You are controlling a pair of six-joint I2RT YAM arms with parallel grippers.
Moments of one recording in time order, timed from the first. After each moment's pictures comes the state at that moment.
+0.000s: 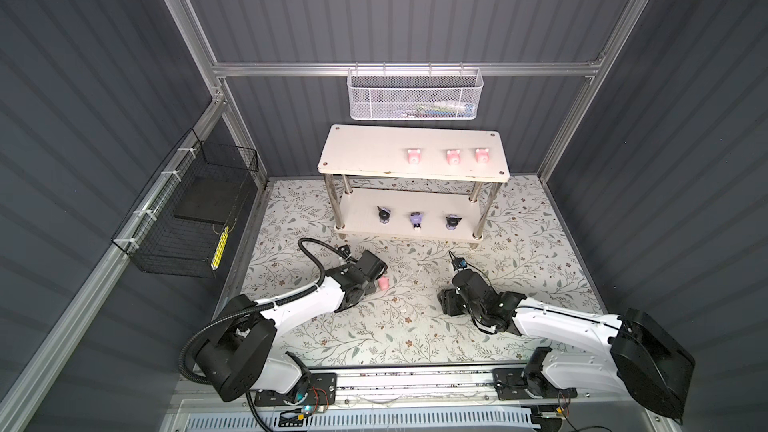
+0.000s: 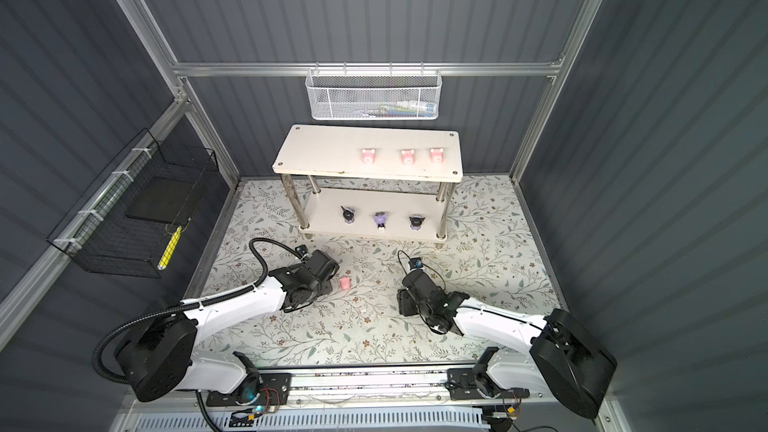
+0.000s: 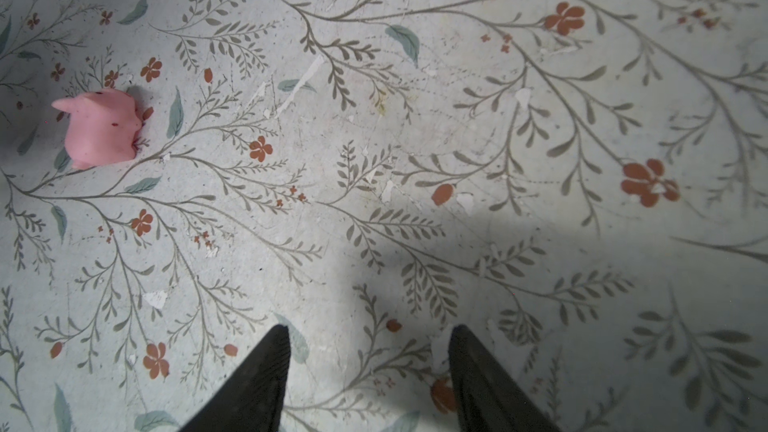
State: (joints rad) left arm -0.75 1.39 0.82 -0.56 -0.38 -0.92; right arm 0.81 1.23 0.46 -0.14 0.16 0.58
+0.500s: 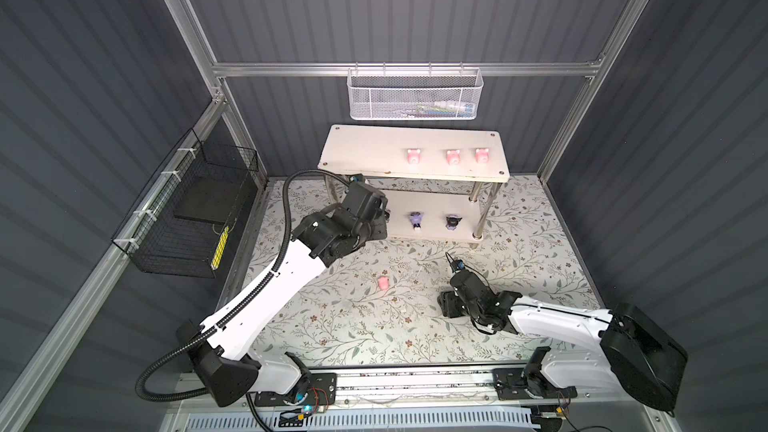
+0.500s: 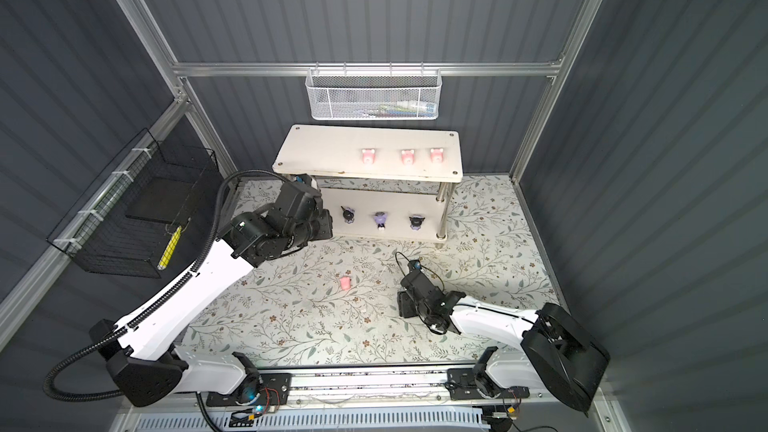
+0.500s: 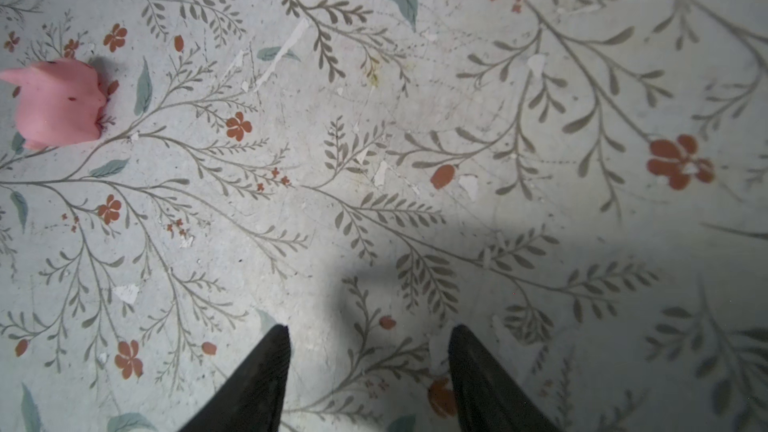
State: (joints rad) left arm -0.75 1.42 1.64 -0.98 -0.28 -0.56; right arm 0.81 1.28 0.46 -0.14 0.14 0.58
